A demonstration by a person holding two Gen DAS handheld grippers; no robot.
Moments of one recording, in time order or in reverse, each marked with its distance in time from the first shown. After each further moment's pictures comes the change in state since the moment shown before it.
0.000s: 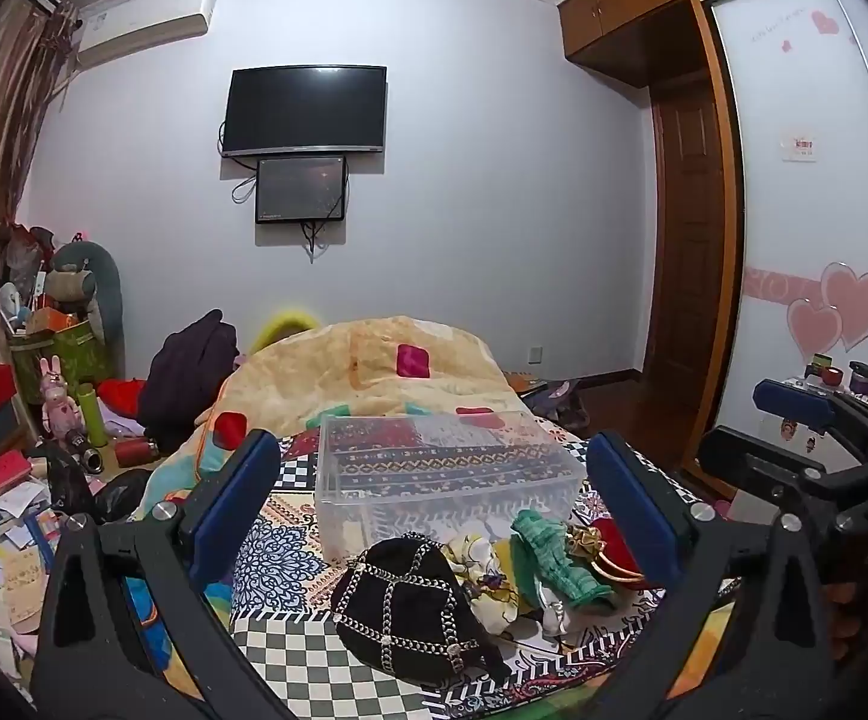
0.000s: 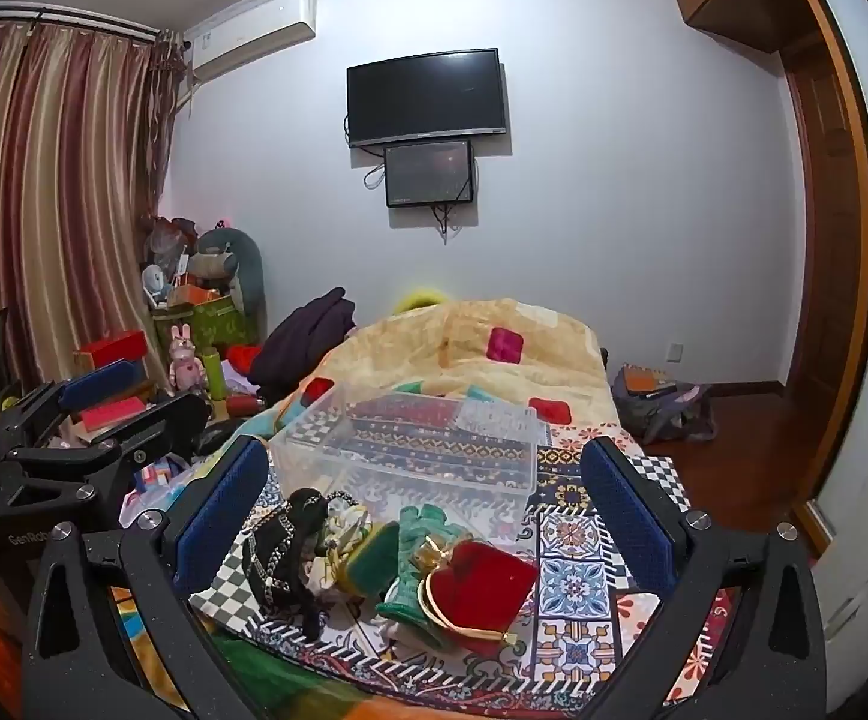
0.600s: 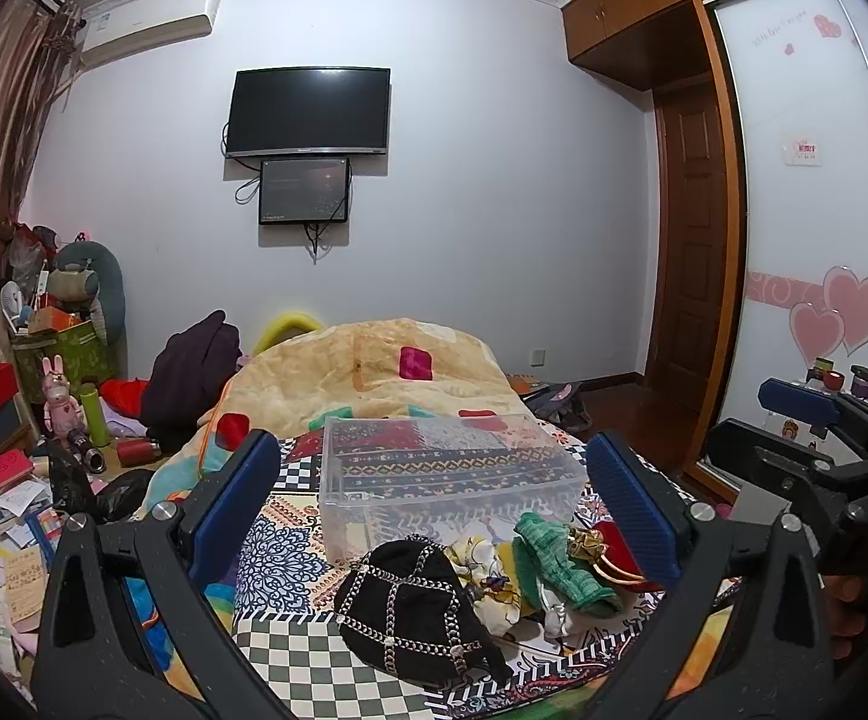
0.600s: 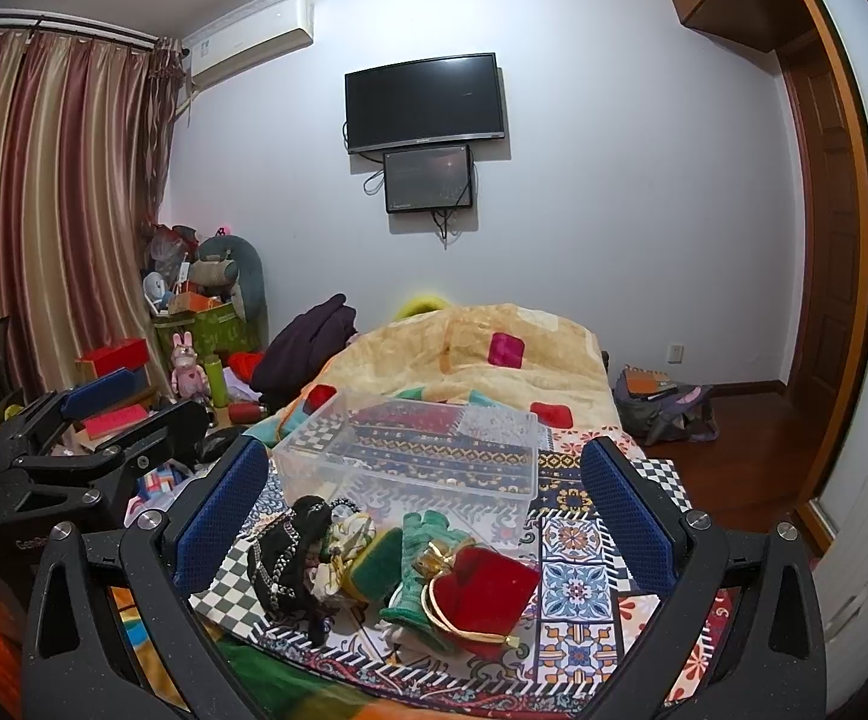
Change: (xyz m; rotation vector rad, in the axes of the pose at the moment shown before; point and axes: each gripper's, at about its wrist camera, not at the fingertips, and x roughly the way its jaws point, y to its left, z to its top) left arm 0.000 0.003 -0.002 0.000 0.001 0.000; right arm -0.001 0.000 0.001 0.008 -0.012 0.003
